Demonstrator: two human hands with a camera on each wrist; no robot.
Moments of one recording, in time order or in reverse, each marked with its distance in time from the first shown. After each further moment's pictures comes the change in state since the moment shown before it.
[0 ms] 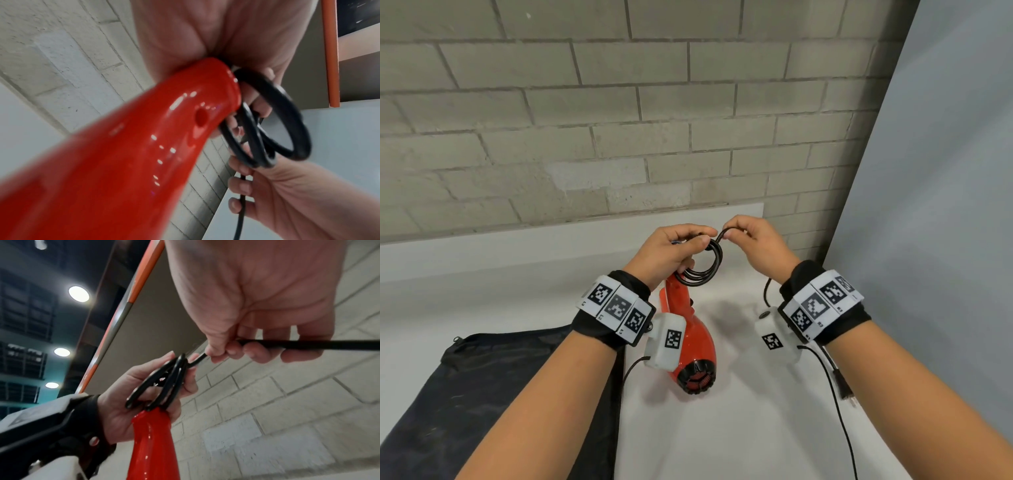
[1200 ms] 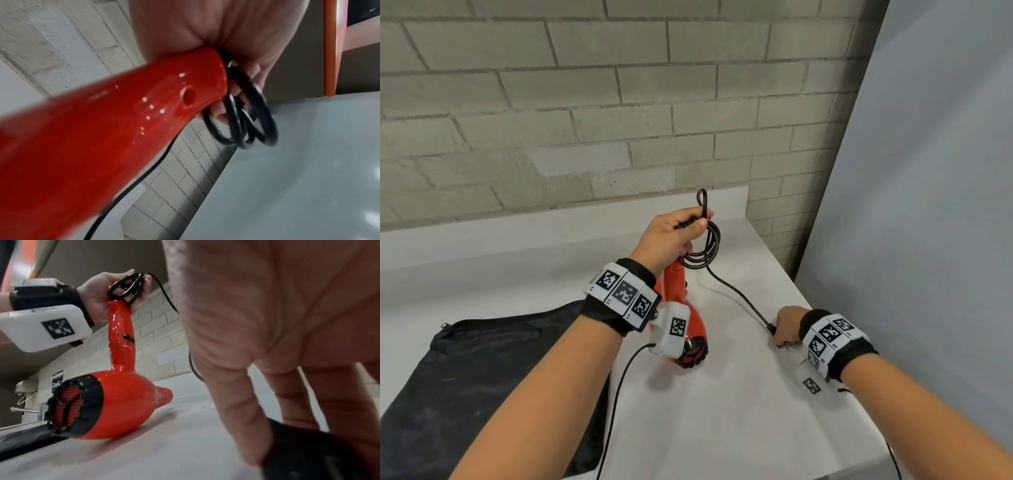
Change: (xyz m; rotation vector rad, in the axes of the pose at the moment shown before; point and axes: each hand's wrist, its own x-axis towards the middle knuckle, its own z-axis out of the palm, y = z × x) left_hand -0.002 0.002 0.034 -0.068 0.097 -0.008; right_hand -0.103 0.091 -0.013 -0.896 -0.735 0.831
